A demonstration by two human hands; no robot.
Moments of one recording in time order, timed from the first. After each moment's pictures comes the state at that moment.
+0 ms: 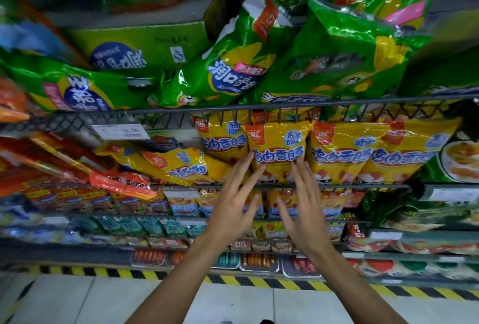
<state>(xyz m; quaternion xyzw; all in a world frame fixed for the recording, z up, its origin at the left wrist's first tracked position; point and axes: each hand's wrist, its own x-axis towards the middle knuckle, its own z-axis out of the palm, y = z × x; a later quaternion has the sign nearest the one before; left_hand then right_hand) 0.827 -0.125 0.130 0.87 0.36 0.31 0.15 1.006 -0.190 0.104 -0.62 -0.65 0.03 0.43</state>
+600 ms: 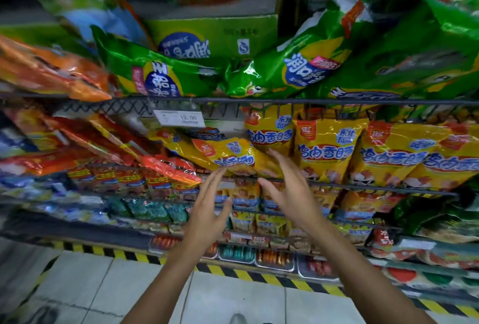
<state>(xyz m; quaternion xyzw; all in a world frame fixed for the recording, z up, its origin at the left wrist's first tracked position) 0.692 -0.142 0.133 0.74 0.54 0.30 0.27 0.913 -0.141 0.153 -0.60 -0.68 0.20 0.37</state>
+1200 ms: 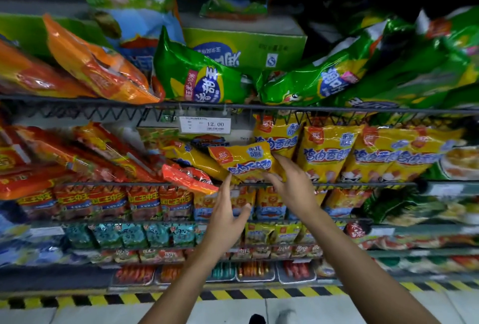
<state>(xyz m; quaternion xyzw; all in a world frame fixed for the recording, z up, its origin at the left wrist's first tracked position) 0.671 -0.123 0.124 0.70 0.47 0.30 0.44 0.872 -0.122 0.159 -0.70 -0.63 0.07 0.31</state>
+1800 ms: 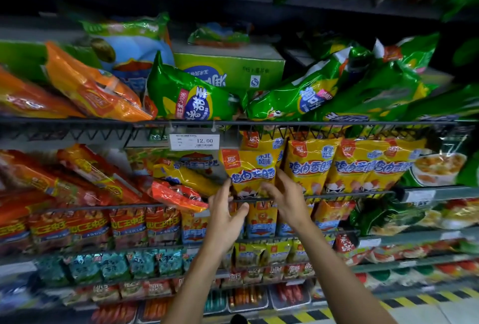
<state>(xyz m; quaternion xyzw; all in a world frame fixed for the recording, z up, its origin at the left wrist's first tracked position) 0.694 -0.104 0.139 0.67 0.45 0.36 0.47 0.883 -0.121 0.146 -0.72 -0.54 0.15 0.41</state>
